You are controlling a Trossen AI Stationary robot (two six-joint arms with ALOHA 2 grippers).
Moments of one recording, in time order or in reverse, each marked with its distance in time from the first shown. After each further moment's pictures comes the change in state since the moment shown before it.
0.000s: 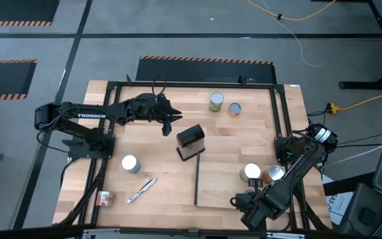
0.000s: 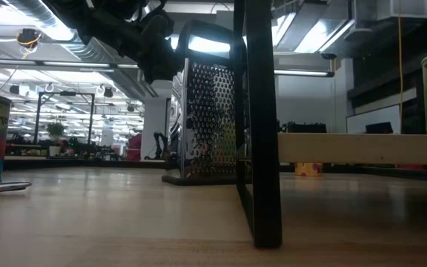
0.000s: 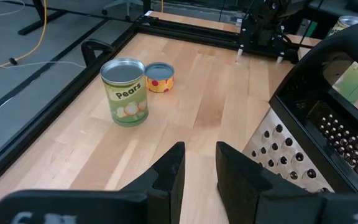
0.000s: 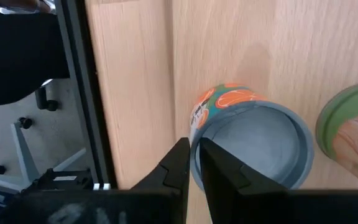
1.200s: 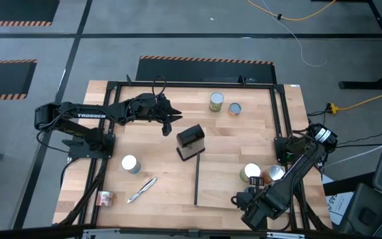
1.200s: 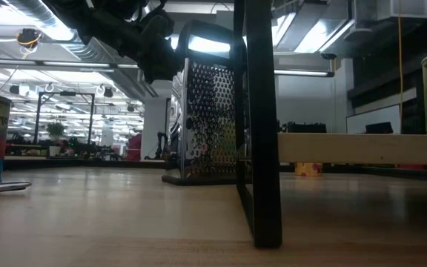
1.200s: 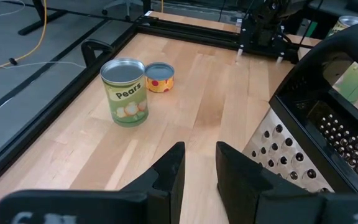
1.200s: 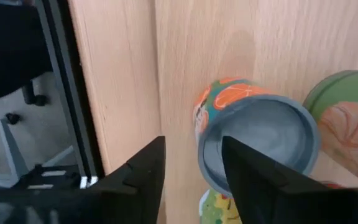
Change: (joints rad) left arm 0.000 0.000 0.000 0.000 0.000 0.000; right arm 0.001 -0.002 0.002 -0.044 0.005 0.003
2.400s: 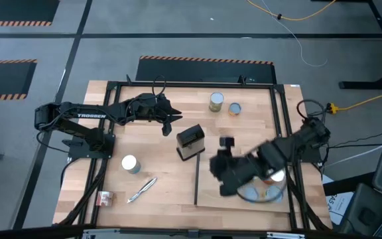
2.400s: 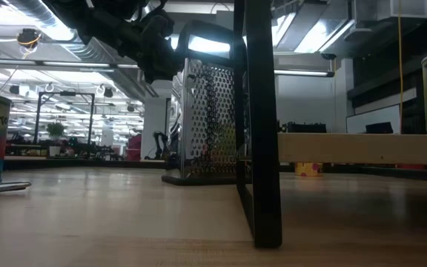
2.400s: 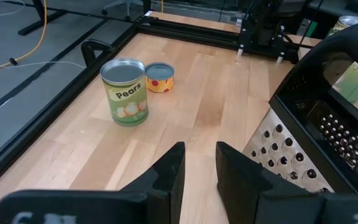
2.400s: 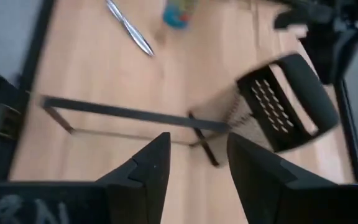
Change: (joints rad) left arm 0.000 0.000 0.000 0.000 0.000 0.000; right arm -0.296 -0.002 0.541 -0.062 0.491 -0.627
